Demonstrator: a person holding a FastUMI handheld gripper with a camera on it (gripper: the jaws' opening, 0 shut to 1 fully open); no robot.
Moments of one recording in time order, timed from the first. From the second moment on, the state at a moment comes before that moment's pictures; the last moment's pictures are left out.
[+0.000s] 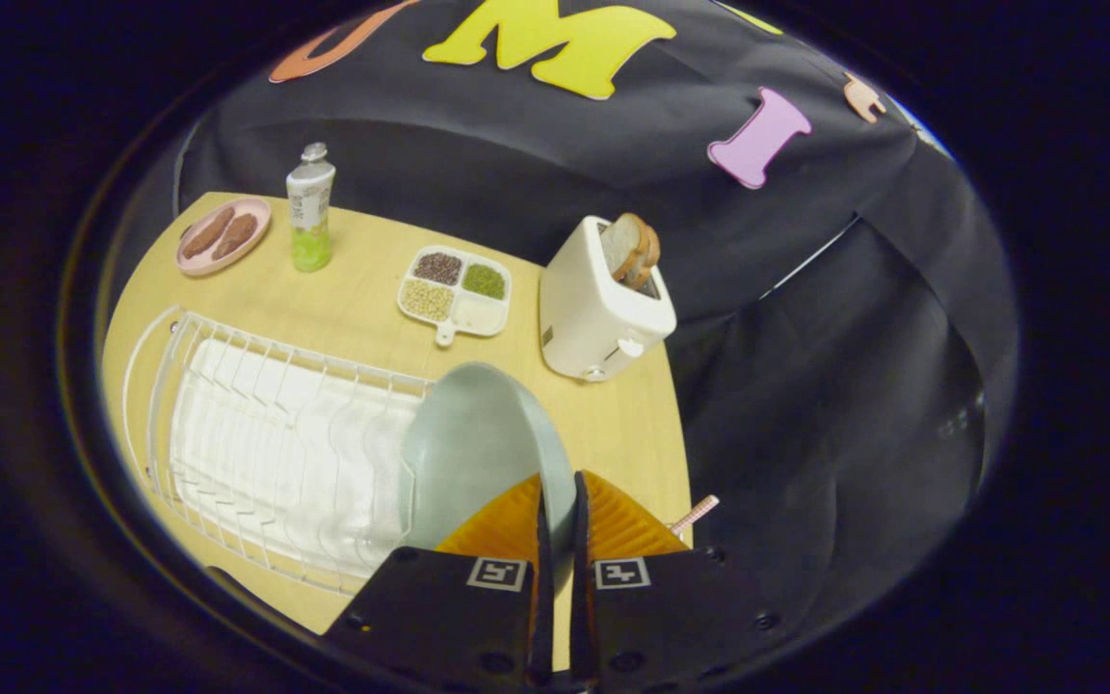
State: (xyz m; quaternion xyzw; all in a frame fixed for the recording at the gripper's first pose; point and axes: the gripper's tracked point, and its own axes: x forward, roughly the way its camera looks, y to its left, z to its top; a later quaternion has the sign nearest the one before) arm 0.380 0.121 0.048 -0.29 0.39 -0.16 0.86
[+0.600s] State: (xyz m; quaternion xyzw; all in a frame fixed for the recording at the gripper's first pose) arm 0.309 0.140 0.071 -0.17 0.30 -0.07 0.94
